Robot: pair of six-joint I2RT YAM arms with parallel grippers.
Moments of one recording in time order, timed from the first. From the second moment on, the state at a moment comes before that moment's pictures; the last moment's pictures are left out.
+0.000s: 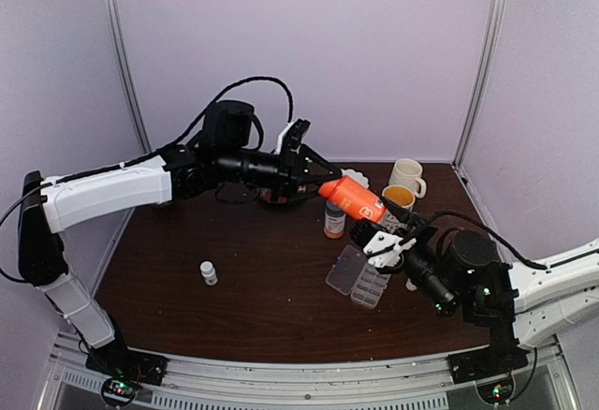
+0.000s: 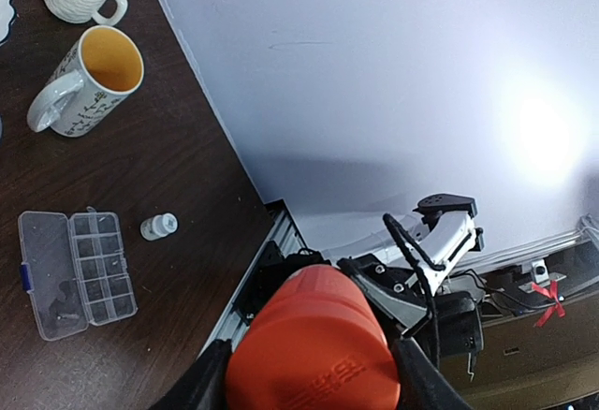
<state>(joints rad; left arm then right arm) -0.88 1.64 1.42 -0.07 0.67 -0.95 1.34 1.08 0.55 0.62 0.84 -0.97</state>
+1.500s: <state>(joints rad) -1.11 1.15 1.07 -0.20 0.47 0.79 1.08 0.95 0.74 -0.01 -0.39 0.11</state>
